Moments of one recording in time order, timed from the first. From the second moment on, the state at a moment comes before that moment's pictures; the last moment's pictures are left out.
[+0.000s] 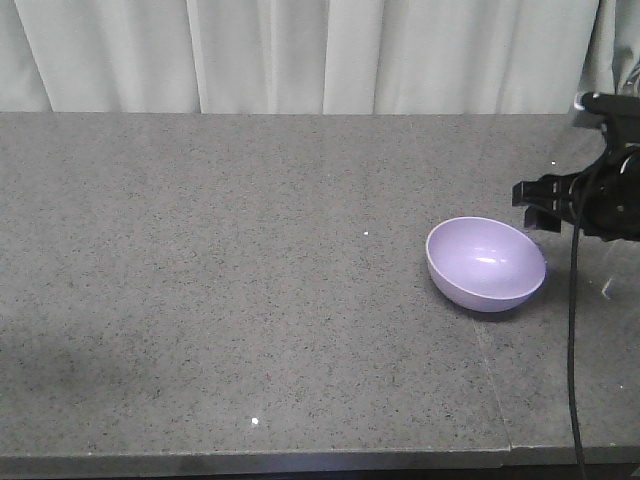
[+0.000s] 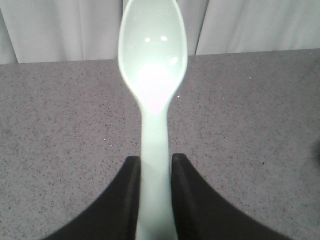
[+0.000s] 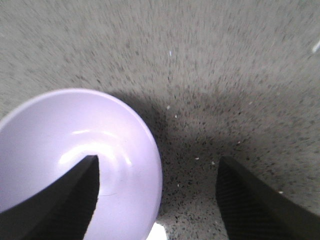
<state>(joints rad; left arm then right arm) 0.00 0.99 -1.24 -0.27 0.83 0.10 0.01 1.57 -1.20 -0.01 0.69 0.08</state>
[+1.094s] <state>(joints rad) 0.00 0.99 -1.24 -0.27 0.89 0.10 0.01 1.75 -1.24 0.03 0.60 -0.02</state>
